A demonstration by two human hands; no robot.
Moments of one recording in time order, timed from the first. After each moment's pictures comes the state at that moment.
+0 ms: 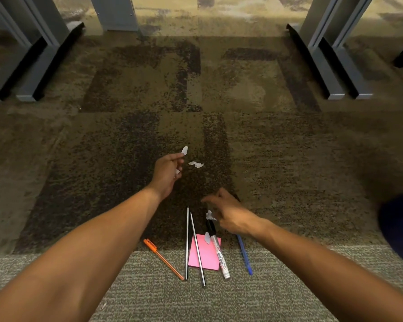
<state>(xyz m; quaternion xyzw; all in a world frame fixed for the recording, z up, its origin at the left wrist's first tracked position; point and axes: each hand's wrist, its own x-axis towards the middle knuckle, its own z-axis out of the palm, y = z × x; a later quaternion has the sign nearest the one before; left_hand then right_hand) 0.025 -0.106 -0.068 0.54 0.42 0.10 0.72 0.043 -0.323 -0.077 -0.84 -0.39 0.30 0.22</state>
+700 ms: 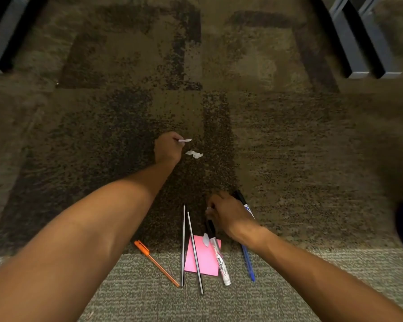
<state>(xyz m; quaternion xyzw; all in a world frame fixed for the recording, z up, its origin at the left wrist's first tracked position) 0.089 -0.079 -0.120 0.84 0.39 0.08 0.38 0.043 -0.315 -0.123 -0.88 -0.37 0.24 0.20</state>
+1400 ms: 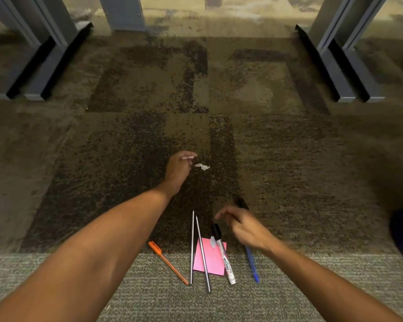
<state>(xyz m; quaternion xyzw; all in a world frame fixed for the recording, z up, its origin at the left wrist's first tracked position) 0.044 -0.105 -0.076 0.69 0.37 0.08 0.61 0.027 -0.347 -0.079 -0.81 -0.28 0.36 0.37</state>
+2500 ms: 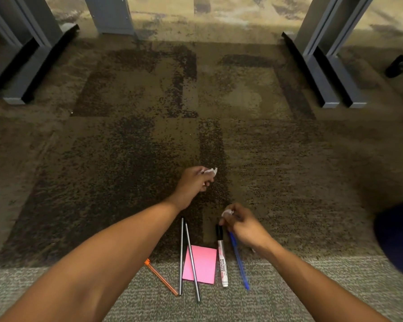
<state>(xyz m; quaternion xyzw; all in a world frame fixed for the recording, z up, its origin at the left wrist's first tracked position) 0.053 -0.162 -0.074 0.68 0.28 -0.02 0.68 0.042 -0.359 -0.085 -0.79 -0.10 0.35 0.49</state>
